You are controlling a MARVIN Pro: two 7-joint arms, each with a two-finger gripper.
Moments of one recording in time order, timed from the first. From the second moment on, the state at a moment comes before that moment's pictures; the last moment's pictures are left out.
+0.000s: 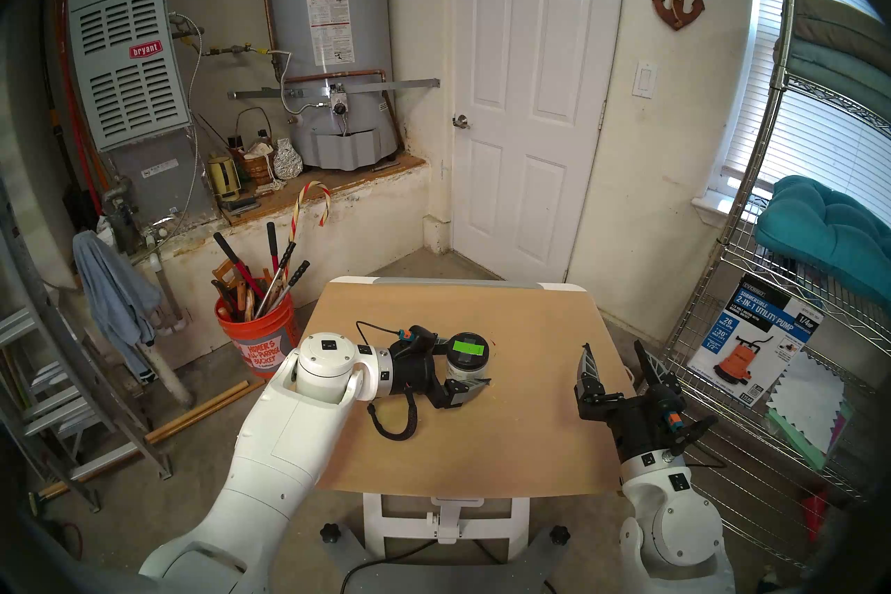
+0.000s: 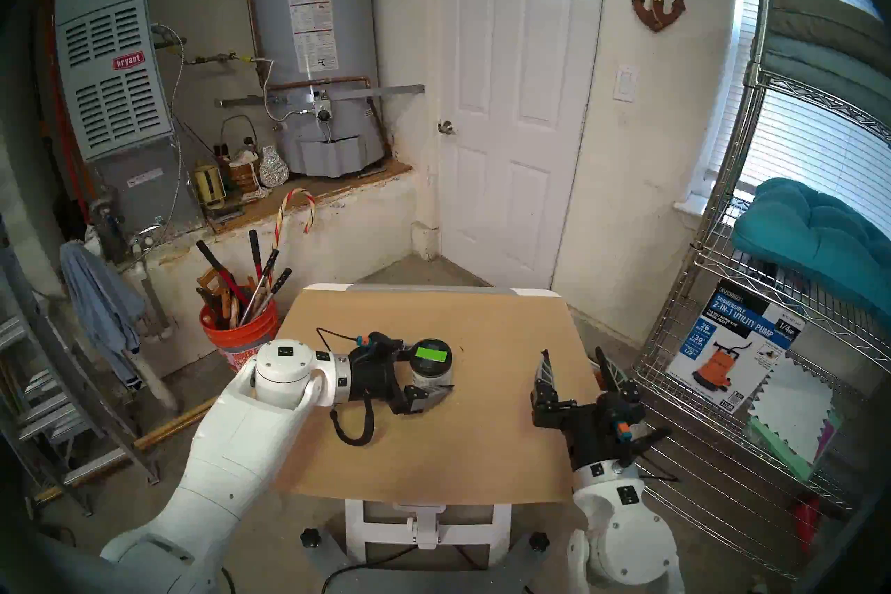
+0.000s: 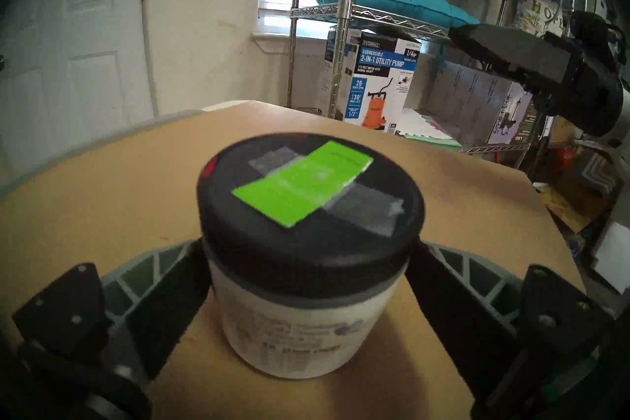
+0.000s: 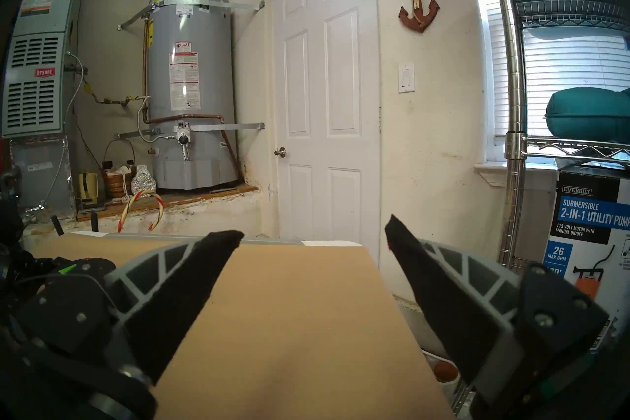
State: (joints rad) left arm 1.39 -1.42 -1.38 -1.34 0.05 0.21 -1.05; right arm -2.19 -1.69 1.72 -2.09 -0.01 -0.21 0.17
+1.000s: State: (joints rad) left arm 1.38 -1.38 -1.37 -1.35 0.05 0.22 -1.10; right arm -2.19 -1.69 1.72 -2.09 -0.01 -0.21 0.17
